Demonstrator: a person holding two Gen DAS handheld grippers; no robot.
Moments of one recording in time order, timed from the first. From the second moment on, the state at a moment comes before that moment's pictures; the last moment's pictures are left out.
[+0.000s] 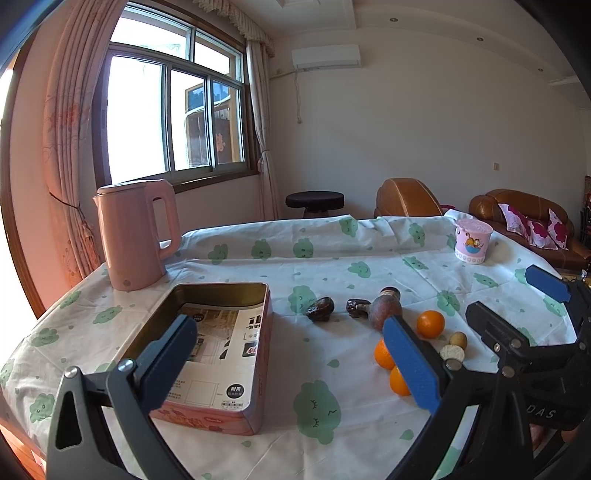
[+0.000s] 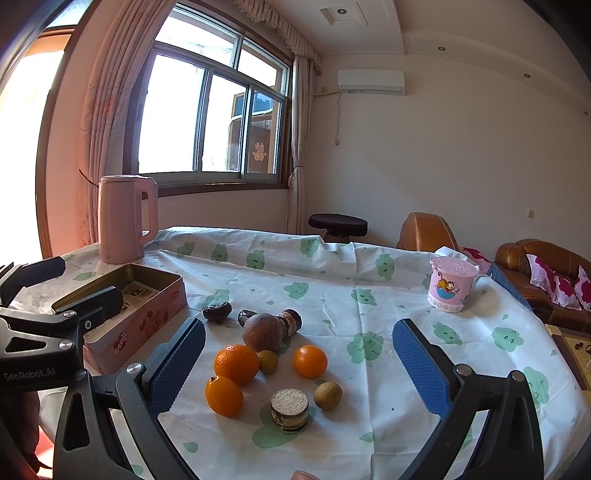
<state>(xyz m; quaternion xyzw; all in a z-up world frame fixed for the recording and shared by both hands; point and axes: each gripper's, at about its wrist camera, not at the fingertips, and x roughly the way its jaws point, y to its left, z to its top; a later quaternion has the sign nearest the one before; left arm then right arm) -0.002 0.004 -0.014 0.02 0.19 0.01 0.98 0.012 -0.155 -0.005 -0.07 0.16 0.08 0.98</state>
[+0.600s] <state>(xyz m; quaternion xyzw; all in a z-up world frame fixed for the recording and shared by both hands) 0.010 0.003 -0.040 0.02 0.22 0.01 0.97 0.023 -0.164 -0.024 -0.06 0.19 0.07 0.98</state>
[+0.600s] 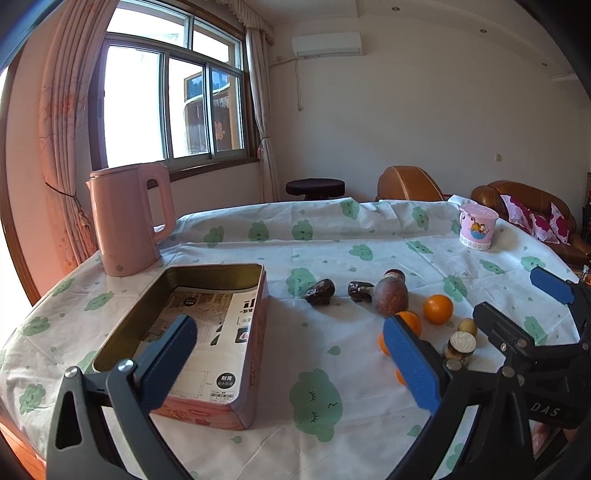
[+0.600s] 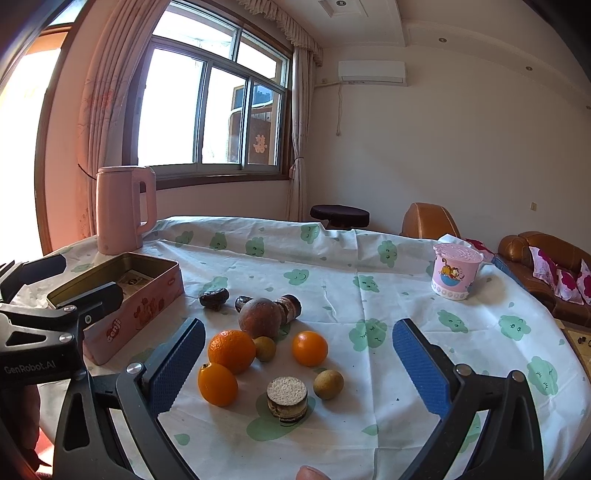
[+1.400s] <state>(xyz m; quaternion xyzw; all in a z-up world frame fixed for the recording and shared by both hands) 0.031 -0.018 -0.059 0.01 0.28 -0.05 0.96 0.055 -0.153 -0.073 -0.14 0.33 0.12 0.93</state>
